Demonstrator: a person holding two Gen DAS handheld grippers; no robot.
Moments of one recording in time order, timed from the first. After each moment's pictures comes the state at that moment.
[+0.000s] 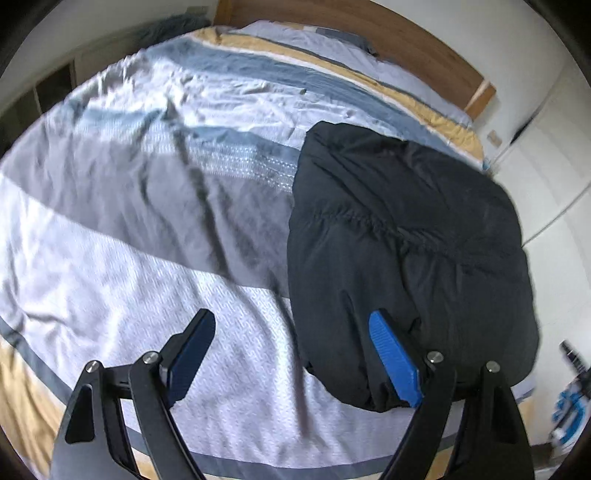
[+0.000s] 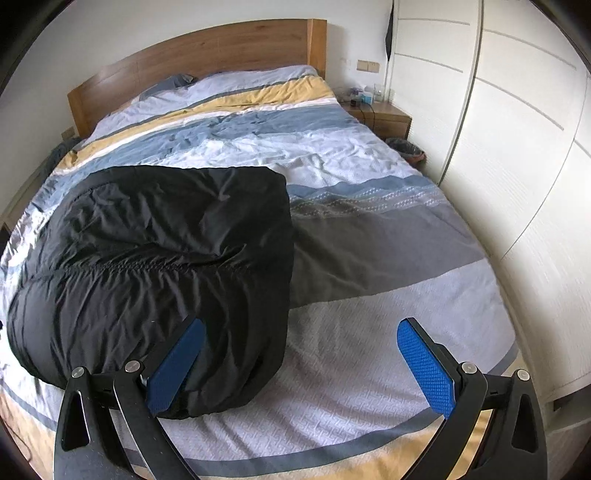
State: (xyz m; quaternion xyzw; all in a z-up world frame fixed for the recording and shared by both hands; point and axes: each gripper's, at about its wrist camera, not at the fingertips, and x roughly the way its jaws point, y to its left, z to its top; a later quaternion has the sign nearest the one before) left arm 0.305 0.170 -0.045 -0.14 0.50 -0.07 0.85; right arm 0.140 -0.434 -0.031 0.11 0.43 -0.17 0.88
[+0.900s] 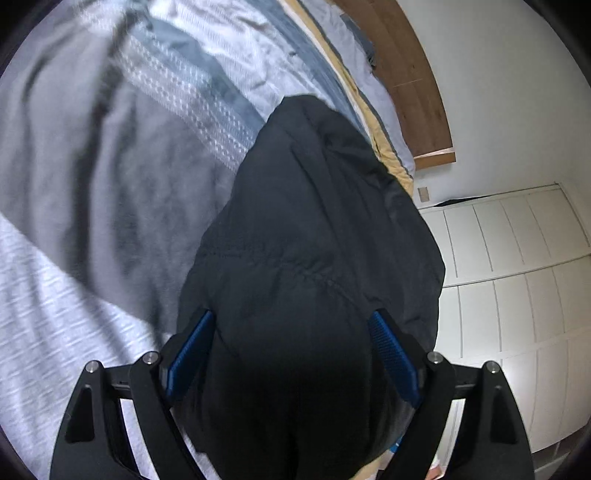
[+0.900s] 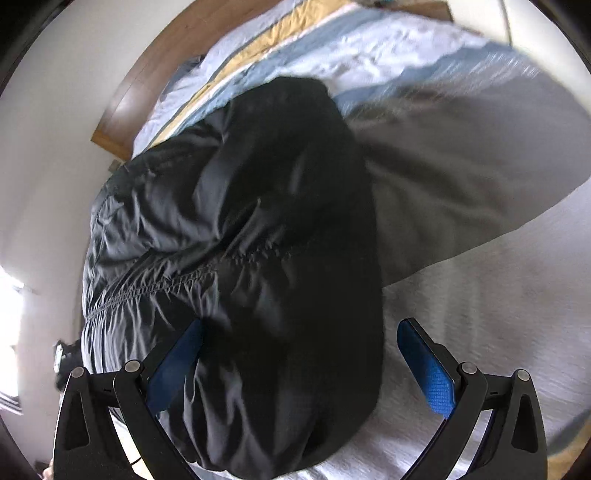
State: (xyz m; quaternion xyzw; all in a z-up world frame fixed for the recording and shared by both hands) left arm 0.393 0.172 -0.129 -0.41 0.52 -0.21 0.72; right arm 0.225 -0.473 -0.147 0.34 0.49 0.01 0.80
